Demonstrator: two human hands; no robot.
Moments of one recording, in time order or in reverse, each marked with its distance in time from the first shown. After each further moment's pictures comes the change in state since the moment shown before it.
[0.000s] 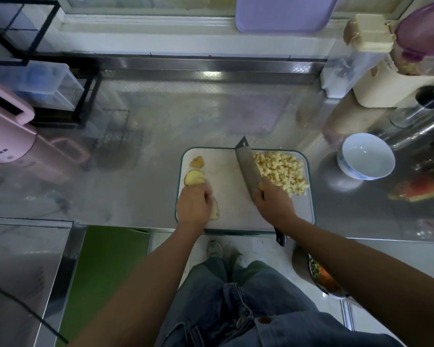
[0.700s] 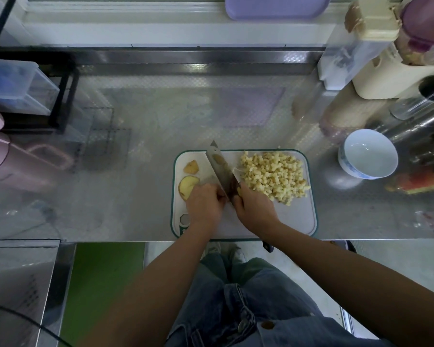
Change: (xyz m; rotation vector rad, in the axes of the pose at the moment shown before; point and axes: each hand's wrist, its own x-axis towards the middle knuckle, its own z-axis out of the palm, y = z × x) left_hand 0.024 0.030 0.012 -0.022 -0.045 0.010; right_hand 0.012 -0.029 0.020 0.009 -0.059 -0.059
